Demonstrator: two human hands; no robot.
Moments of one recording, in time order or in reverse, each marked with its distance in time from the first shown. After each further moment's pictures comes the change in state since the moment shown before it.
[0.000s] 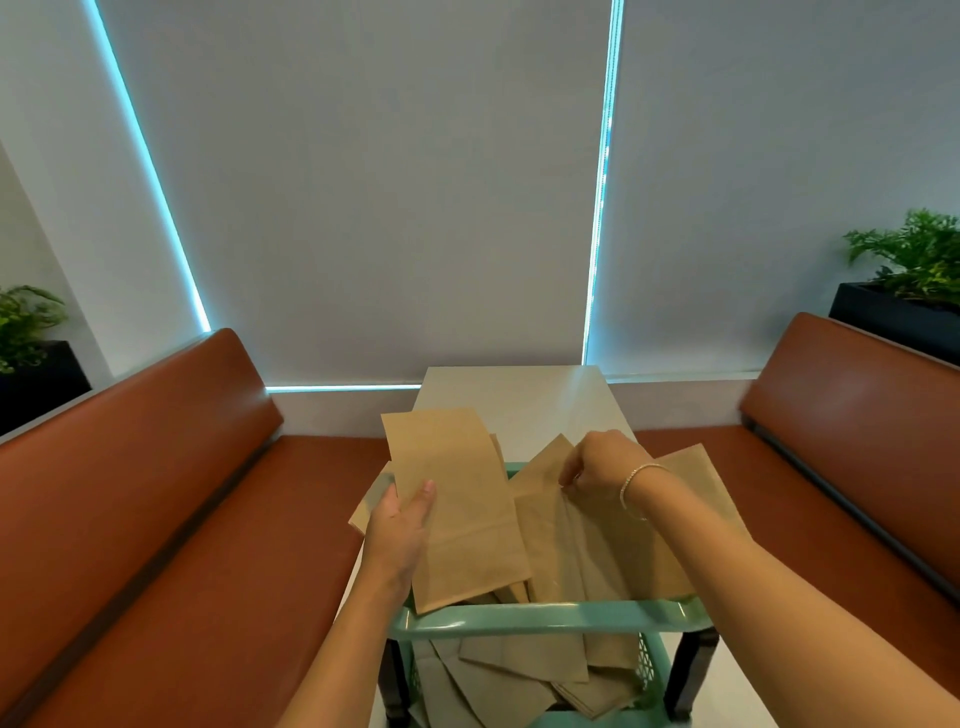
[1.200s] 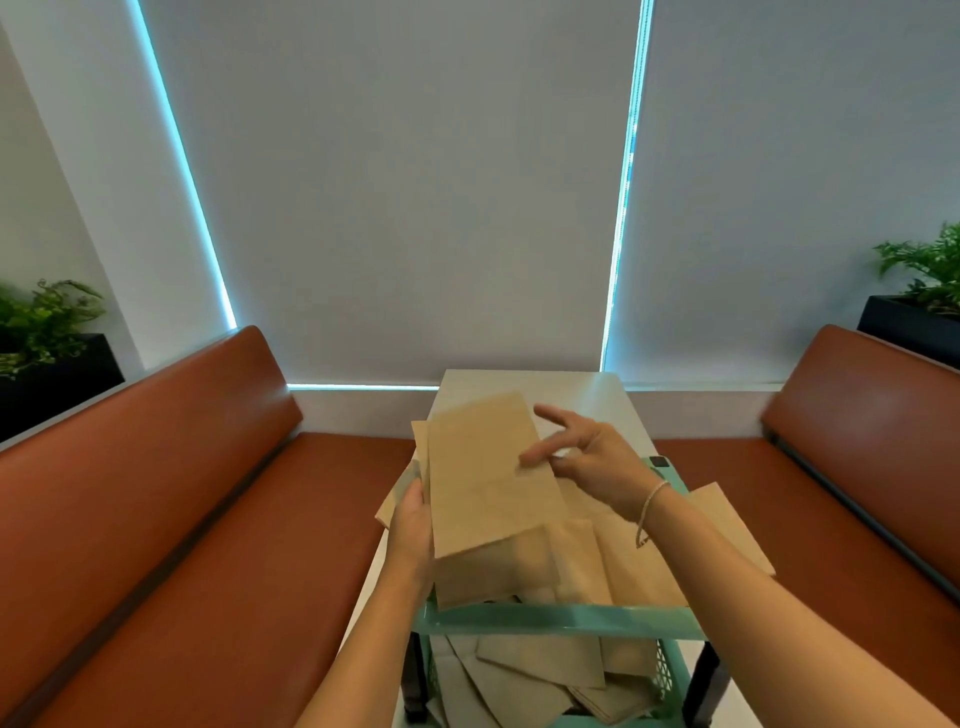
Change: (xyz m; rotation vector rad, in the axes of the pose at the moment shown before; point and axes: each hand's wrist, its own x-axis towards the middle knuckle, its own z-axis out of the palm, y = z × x) left_hand -0.003 0.008 -0.002 -0.117 -0.069 -0.064; right_hand -0.032 -0.040 -0.008 0.890 0.110 -0.375
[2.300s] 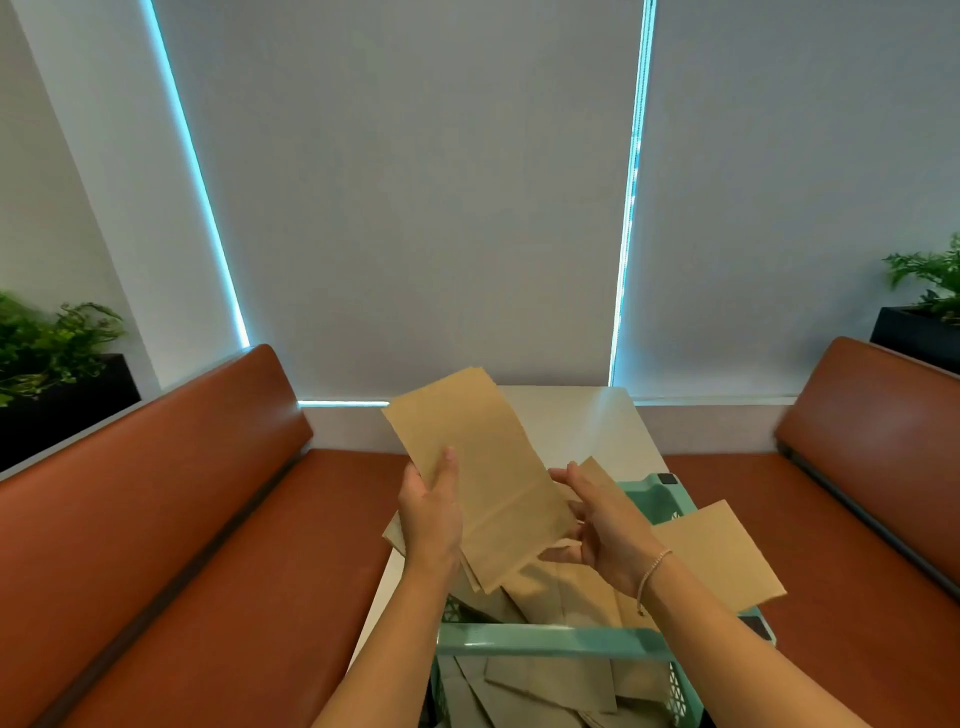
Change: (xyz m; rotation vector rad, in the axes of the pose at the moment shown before) left_hand 0.005 0.023 0.030 -0.057 0.274 0.314; right_hand -0.015 0.037 0.025 0.697 0.062 0.493
